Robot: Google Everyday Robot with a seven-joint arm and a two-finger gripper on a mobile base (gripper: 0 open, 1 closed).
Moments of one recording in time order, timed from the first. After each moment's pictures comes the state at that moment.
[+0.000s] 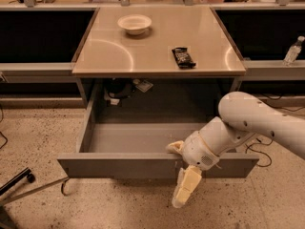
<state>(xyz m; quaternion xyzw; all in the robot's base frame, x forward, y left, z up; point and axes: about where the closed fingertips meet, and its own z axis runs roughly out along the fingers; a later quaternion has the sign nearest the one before) 0.401 -0.053 0.674 -0.62 0.68 0.35 0.16</state>
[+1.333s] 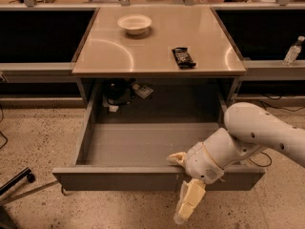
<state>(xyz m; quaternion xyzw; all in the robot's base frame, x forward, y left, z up) 0.363 -0.052 0.677 -0.61 0.68 0.38 0.15</state>
